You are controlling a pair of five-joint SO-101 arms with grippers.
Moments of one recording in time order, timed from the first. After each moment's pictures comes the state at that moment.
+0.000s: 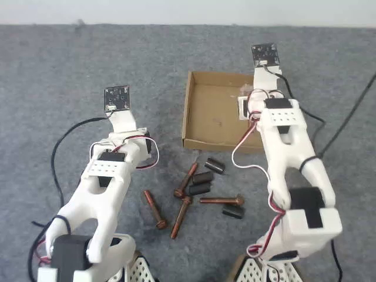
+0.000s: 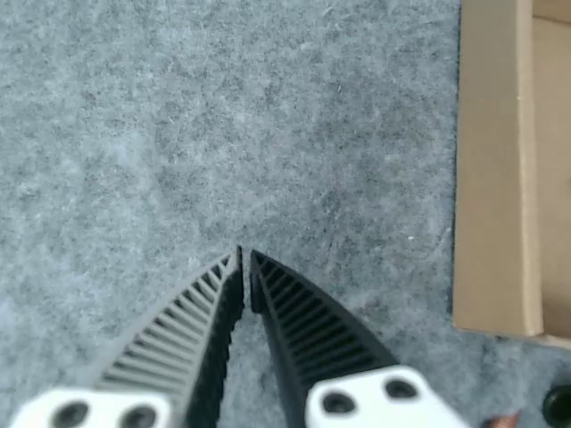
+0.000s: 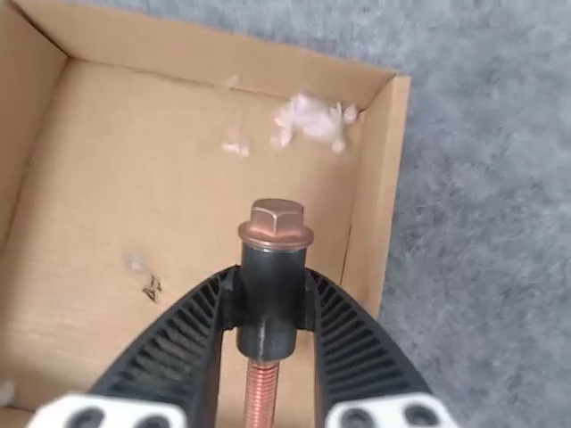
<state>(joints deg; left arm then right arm) -2.2 -17.2 62.5 20.1 15.6 -7.2 8.2 15.7 40.8 2.1</state>
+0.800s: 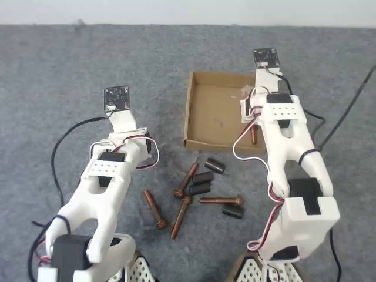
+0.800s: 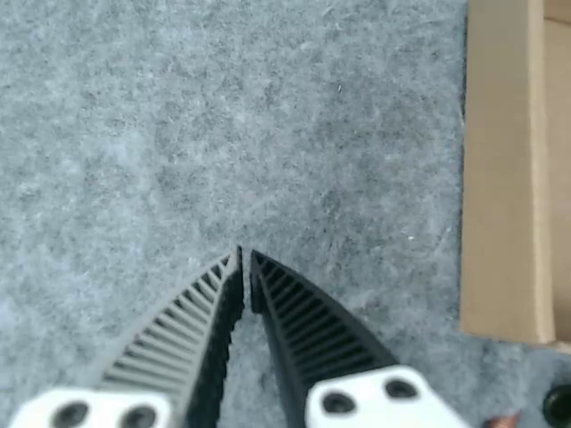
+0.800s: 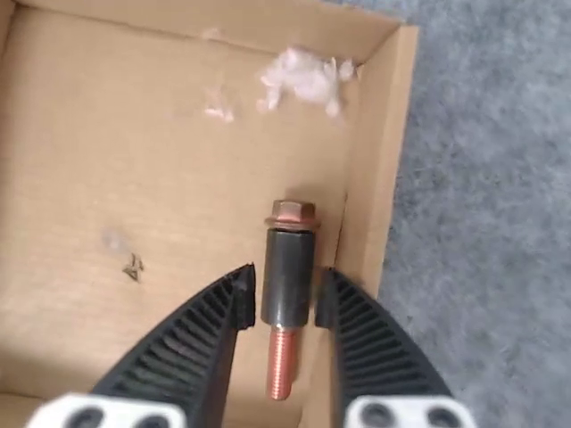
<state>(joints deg) -2.2 -17.2 62.5 20.1 15.5 -6.0 12.8 10.1 48.6 2.3</state>
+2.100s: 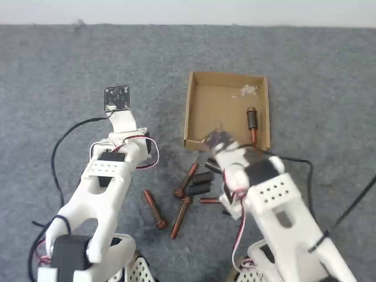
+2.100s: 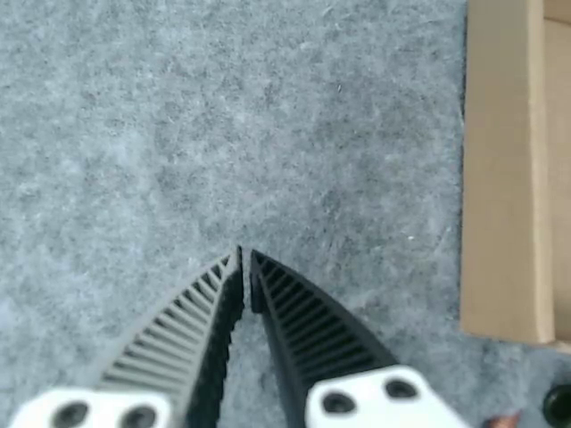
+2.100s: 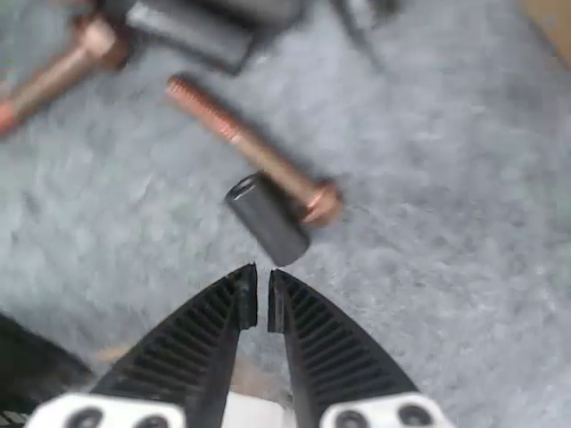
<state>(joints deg) -2.2 -17.2 62.5 20.1 15.5 -29.2 -40.0 54.0 82.5 16.8</state>
